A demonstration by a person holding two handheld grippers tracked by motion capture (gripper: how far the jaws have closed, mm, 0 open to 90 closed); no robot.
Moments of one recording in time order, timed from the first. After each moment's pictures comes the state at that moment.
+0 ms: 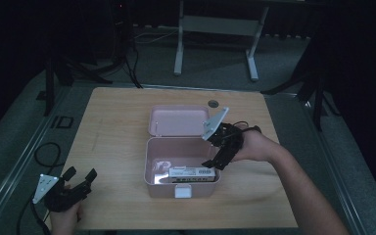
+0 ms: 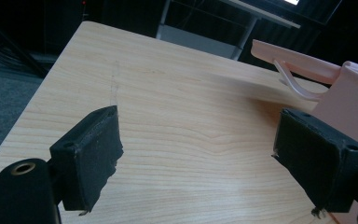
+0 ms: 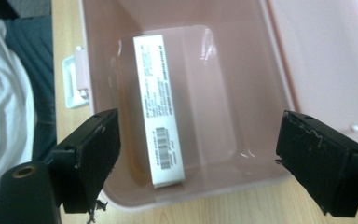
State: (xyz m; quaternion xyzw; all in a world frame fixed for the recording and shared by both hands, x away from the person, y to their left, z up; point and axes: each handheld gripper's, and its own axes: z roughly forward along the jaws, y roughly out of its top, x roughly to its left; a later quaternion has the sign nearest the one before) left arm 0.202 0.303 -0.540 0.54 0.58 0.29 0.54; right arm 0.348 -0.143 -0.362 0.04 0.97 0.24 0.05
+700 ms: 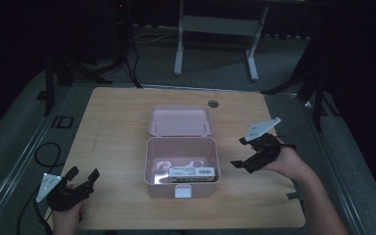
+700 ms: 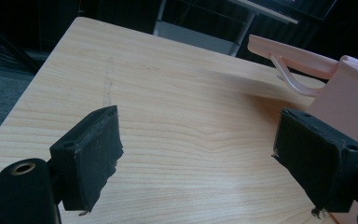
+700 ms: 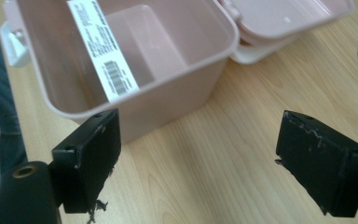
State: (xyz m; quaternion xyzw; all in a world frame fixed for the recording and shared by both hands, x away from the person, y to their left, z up) left arm 0.205 0.298 -0.541 0.55 0.58 0.28 0.53; right arm 0.341 -0.245 -0.393 0.18 0.93 0.31 0.09
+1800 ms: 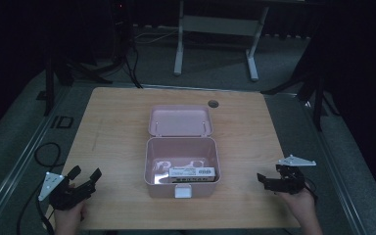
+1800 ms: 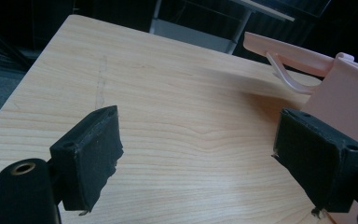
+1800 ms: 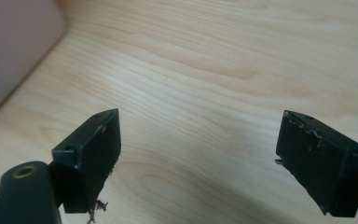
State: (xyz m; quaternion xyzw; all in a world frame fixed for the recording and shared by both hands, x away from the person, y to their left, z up) left arm 0.208 0.295 -0.542 0.55 0.58 0.28 0.53; right arm 0.292 -0.340 -0.500 0.49 0.78 0.33 0.19
